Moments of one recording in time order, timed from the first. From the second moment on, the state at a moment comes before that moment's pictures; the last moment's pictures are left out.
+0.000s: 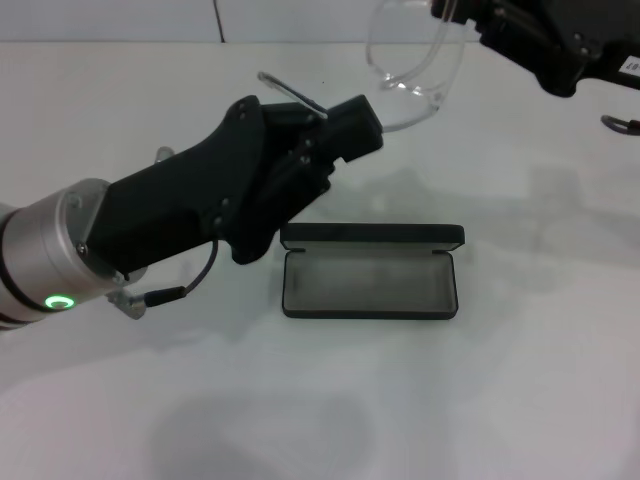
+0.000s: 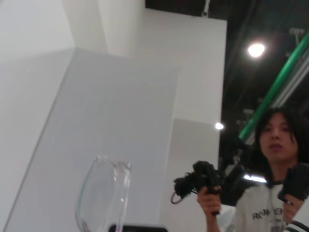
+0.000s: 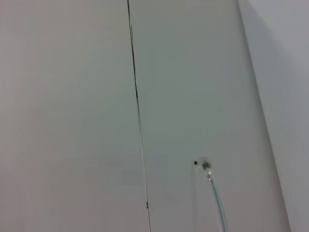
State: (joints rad) left arm -0.53 -2.09 1.32 0.38 0.97 1.97 -1.14; right arm 0.69 2.01 -0.91 -0.61 -1.34 -1.80 1.34
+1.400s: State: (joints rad) left arm -0.52 -2.09 1.33 0.32 0.95 1.94 -1.14; right arm 0.72 2.01 -1.12 -0.62 -1.32 -1.71 1.34
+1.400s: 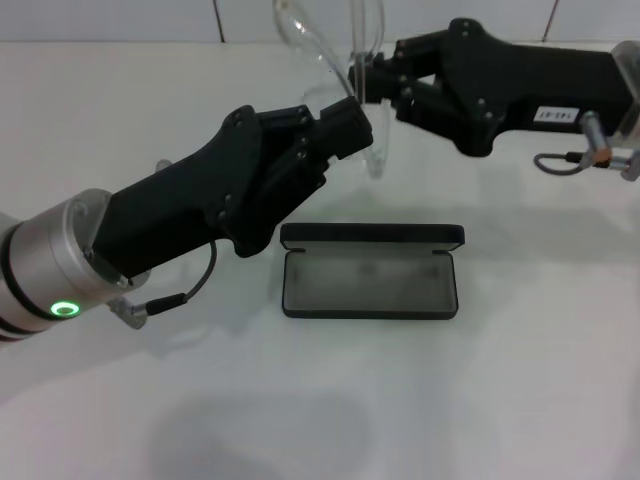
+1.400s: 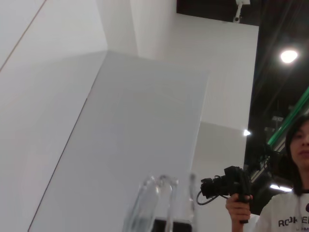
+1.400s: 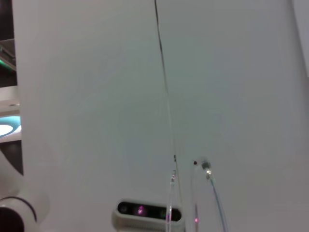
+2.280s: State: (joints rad) left arm -0.52 -2.09 1.29 0.32 0.90 1.92 -1.11; right arm 0.75 2.01 -1.13 -0.62 -1.39 -1.68 1.34
